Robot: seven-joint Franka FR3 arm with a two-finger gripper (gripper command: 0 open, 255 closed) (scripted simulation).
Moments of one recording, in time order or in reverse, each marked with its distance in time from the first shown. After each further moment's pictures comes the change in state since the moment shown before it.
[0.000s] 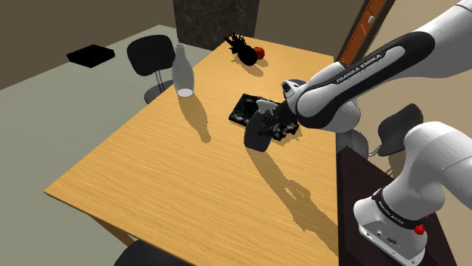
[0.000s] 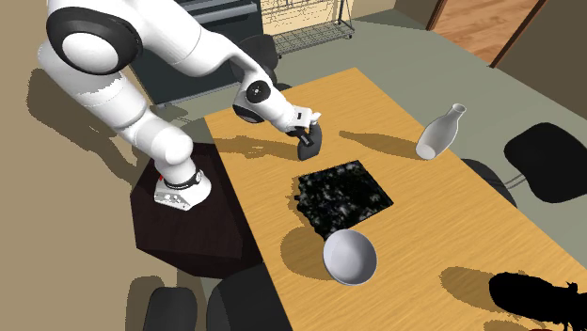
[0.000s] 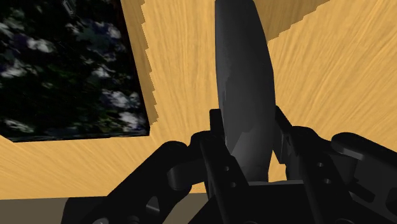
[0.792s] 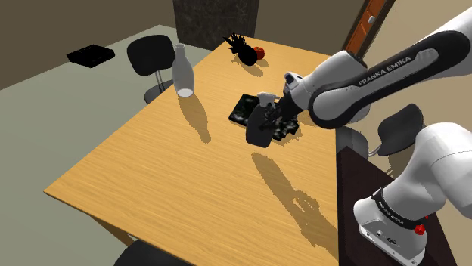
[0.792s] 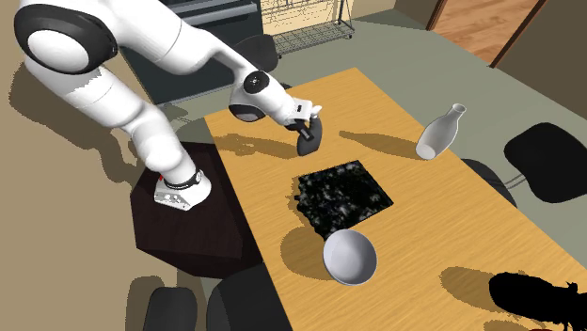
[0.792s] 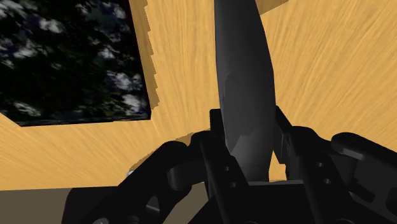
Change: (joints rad) arm -0.444 -0.082 0.385 -0.033 -0.298 -0.098 0.266
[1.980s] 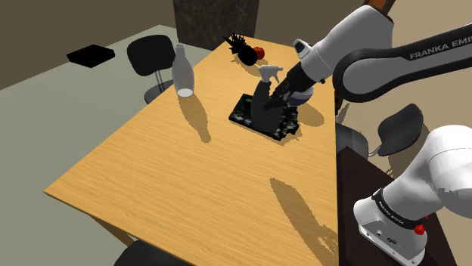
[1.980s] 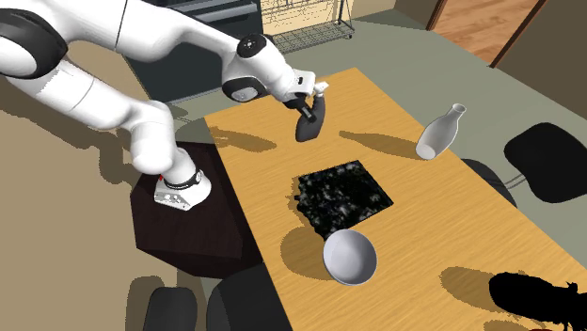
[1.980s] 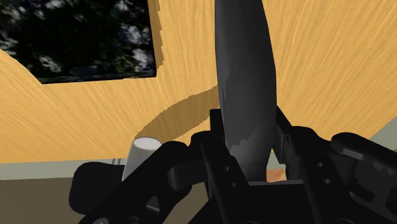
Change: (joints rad) arm -0.289 -0.219 0.225 0.074 -0.256 -0.311 0.236
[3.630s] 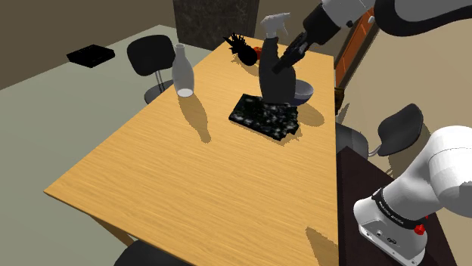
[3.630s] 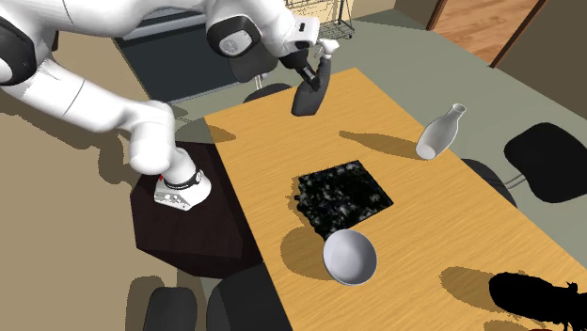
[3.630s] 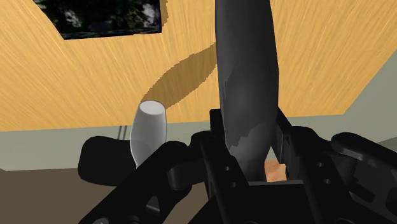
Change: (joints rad) arm -0.068 -0.137 0.037 0.246 -0.086 -0.383 0.096
